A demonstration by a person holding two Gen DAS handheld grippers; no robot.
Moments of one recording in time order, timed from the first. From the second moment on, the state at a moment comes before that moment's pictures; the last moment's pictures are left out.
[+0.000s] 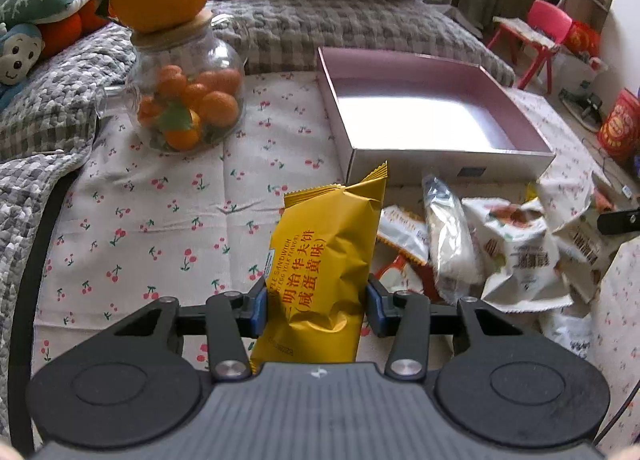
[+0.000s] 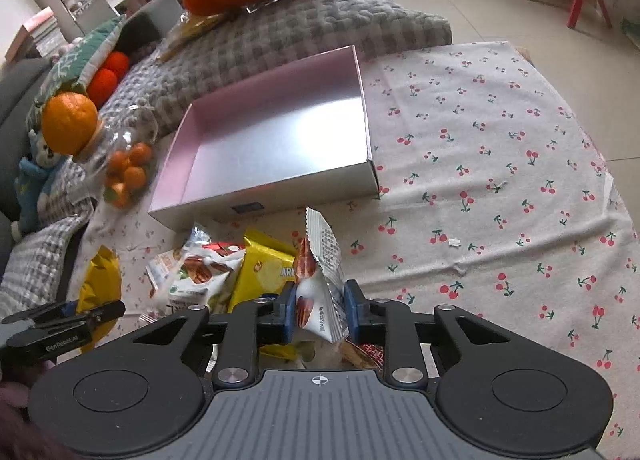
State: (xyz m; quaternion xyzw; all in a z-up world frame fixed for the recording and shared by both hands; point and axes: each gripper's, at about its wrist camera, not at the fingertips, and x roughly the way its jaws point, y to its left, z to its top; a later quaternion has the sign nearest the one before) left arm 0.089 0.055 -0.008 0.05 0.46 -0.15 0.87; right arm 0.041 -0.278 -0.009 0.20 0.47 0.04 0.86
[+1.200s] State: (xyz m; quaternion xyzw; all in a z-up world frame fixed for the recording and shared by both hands) left arm 0.130 -0.011 0.027 0.03 0.42 -0.14 0.90; right arm 0.094 -0.301 0.010 0.33 0.39 0.03 0.86
